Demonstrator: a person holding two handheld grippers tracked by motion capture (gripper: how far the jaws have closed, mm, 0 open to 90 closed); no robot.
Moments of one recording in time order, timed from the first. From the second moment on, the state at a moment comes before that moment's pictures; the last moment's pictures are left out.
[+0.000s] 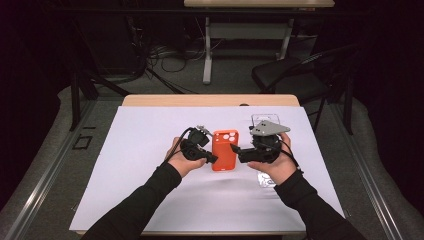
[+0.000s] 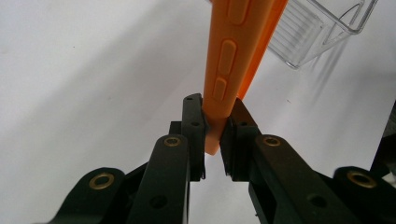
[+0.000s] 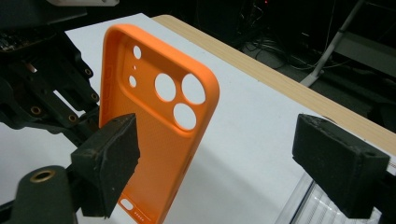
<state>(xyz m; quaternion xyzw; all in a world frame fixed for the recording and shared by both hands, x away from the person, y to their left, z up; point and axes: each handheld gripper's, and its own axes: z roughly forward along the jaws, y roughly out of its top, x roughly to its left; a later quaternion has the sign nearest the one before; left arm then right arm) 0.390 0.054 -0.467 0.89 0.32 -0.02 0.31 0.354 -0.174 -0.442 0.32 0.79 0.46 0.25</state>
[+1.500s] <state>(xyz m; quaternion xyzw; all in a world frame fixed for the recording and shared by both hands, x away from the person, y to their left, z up) 0.387 0.047 -0.471 0.90 0.32 -0.01 0.29 0.352 -0.157 -0.431 0.25 0.83 0.38 0.31</state>
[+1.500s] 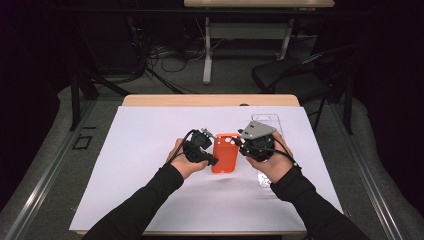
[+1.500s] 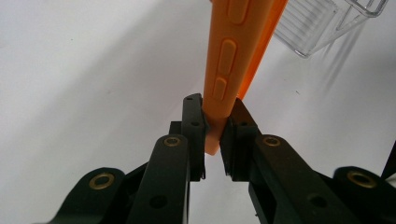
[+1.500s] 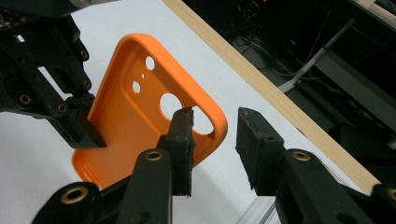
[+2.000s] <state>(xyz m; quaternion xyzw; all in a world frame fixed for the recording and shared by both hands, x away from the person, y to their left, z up) 0.386 0.047 -0.471 0.90 0.32 -0.01 0.28 0.352 -0.153 -0.431 0.25 0.84 0.37 0.31</state>
